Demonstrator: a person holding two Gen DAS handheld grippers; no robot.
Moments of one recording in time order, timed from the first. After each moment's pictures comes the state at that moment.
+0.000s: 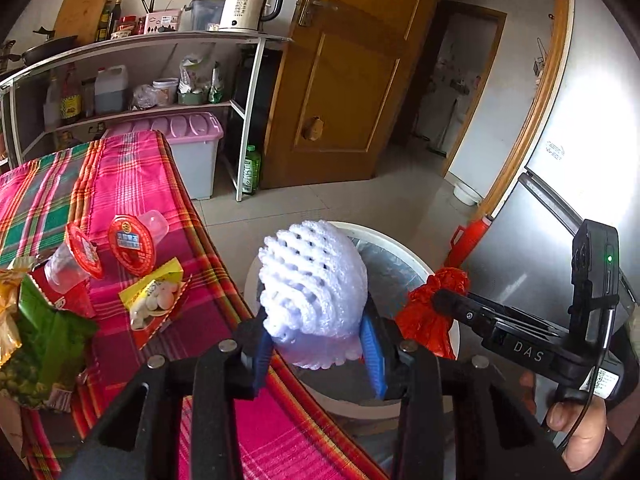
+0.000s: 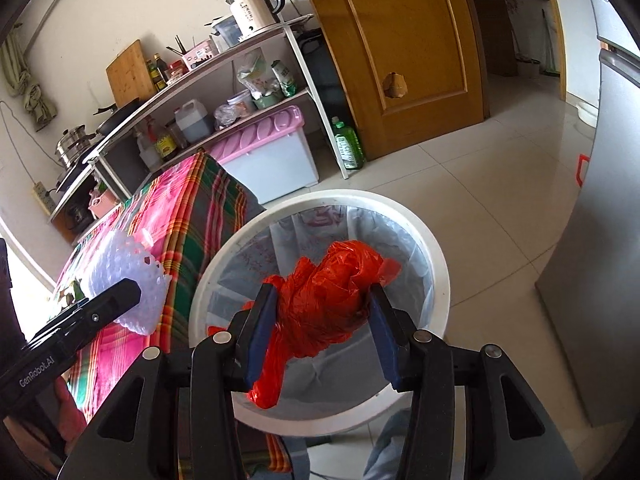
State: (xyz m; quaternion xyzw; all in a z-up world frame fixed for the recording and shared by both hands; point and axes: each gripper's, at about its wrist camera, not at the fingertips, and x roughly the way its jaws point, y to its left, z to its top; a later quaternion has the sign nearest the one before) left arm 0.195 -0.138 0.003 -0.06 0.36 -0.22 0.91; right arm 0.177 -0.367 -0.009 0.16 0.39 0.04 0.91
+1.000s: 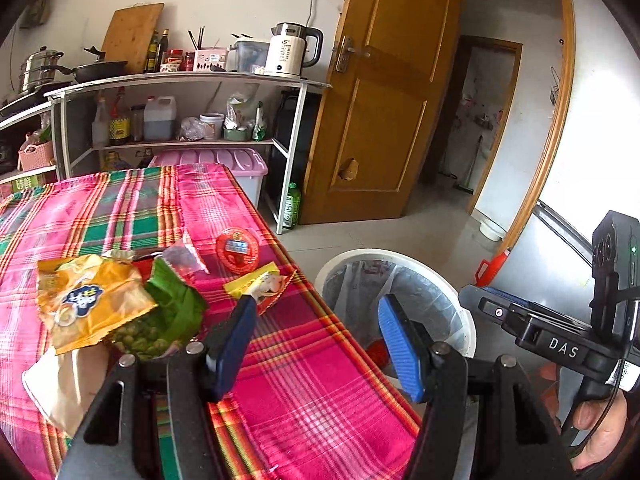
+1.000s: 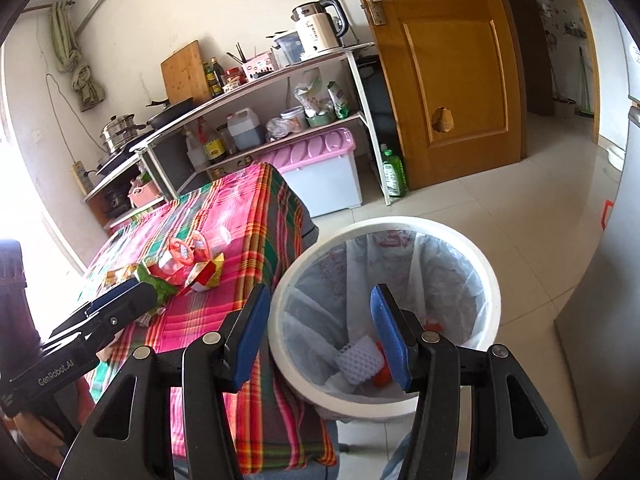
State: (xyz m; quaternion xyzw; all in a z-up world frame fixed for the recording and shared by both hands) left arm 0.142 -0.073 0.027 -0.06 0.29 -0.15 0.94; right arm 0.137 -0.303 0.035 0.12 0.34 0.12 0.93
